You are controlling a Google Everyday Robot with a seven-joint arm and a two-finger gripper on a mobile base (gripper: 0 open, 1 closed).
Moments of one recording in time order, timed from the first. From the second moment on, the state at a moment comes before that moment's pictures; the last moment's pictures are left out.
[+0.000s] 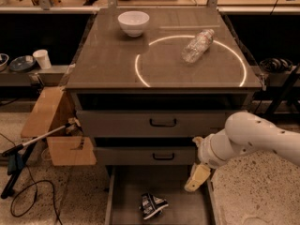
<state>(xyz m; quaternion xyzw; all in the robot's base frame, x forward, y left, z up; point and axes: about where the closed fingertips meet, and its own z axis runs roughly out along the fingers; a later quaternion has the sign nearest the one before) 0.468 -0.158 0.581 -0.56 0.79 0.15 0.19</state>
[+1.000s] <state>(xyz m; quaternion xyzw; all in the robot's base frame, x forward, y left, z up) 0.458 -0.162 0.497 -0.53 0.82 0.18 0.12</state>
